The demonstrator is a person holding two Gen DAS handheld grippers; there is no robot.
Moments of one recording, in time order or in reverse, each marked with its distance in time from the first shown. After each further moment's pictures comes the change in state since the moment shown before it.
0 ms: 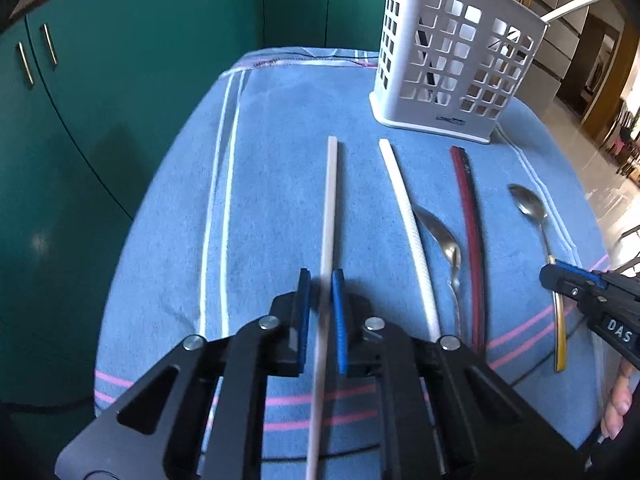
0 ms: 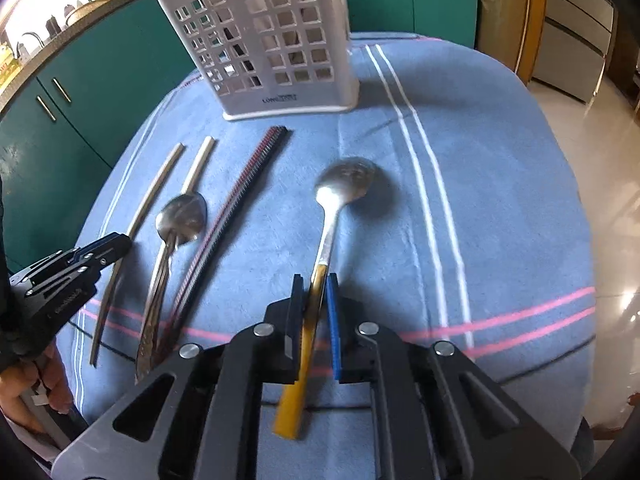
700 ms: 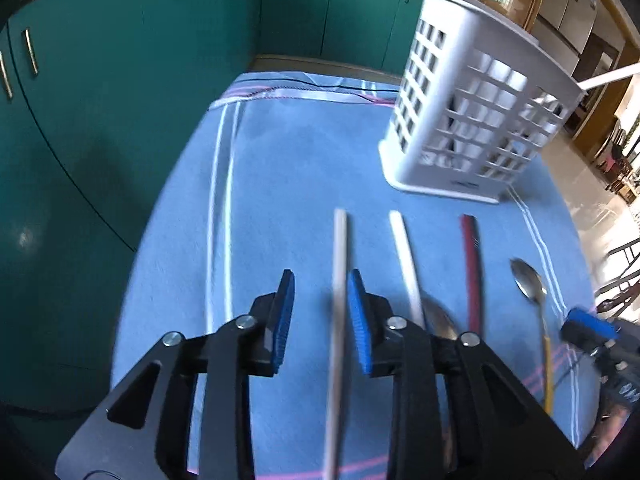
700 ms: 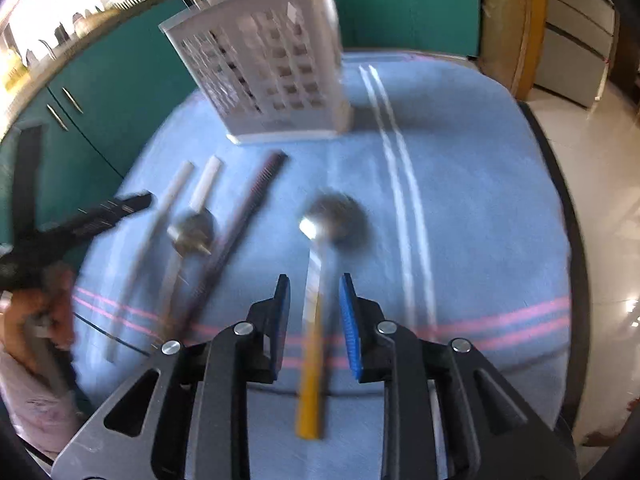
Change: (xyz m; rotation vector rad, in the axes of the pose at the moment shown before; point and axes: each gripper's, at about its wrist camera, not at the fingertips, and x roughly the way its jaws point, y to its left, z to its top) left arm 0.020 0.008 0.061 -0.019 -0.015 -0.022; right arm -0.030 0.000 0.031 -0.013 -0.066 0.081
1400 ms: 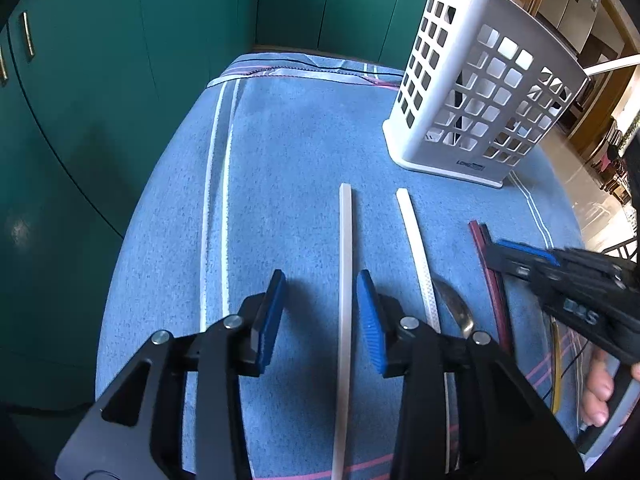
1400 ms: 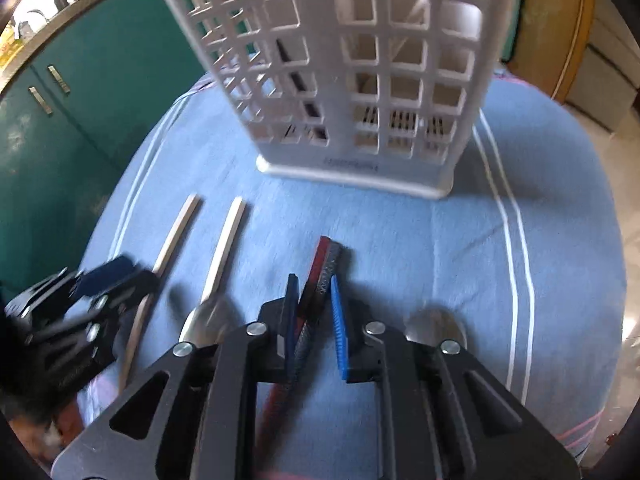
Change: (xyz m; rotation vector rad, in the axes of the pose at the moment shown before) left arm 0.006 0.009 -0.015 -0.018 0.022 -0.044; right arm 0.080 0.047 0.042 -0.099 0.108 -0.024
